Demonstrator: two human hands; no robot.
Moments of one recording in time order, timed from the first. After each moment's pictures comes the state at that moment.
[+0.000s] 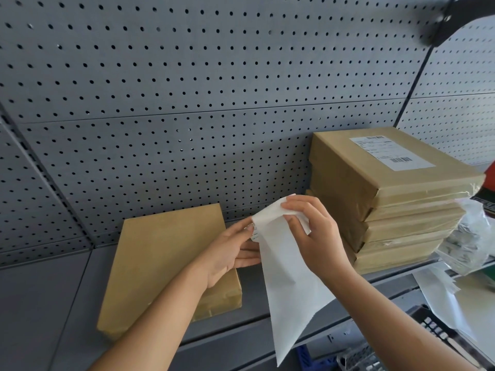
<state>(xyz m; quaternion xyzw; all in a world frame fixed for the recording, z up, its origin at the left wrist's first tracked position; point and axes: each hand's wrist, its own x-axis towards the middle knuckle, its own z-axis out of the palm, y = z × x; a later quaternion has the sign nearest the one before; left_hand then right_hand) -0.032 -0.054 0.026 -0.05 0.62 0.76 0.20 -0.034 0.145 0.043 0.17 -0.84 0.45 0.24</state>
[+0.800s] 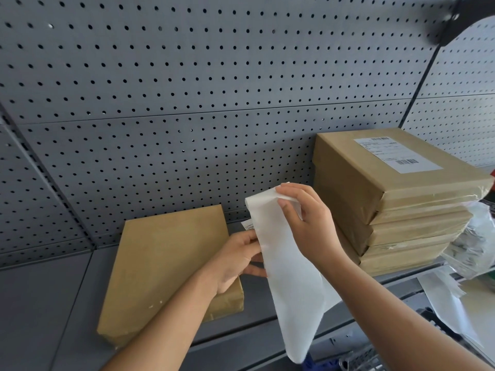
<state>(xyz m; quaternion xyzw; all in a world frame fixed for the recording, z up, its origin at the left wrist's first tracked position) -0.027 -0.041 0.027 0.02 0.67 0.72 0.20 -0.057 0.129 0.059 0.16 -0.83 0.48 0.22</state>
